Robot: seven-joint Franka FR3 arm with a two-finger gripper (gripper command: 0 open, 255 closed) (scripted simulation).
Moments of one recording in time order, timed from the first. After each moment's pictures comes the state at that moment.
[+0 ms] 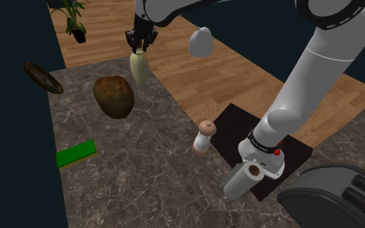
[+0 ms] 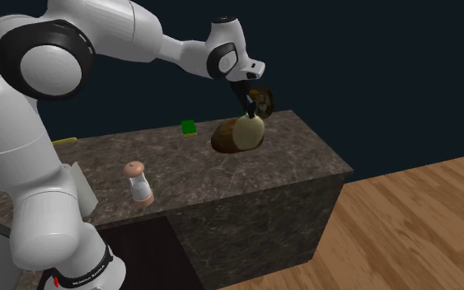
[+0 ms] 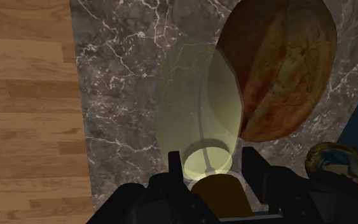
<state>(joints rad) -0.03 0.09 0.24 -1.92 -0.09 2.33 0.47</state>
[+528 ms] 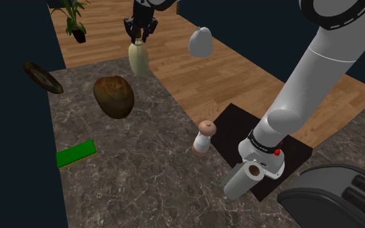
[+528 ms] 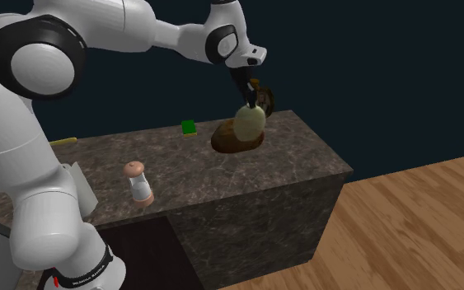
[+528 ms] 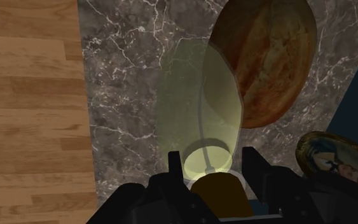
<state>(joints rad) -0.04 0.06 0.24 -1.84 -0.07 2.23 0.45</state>
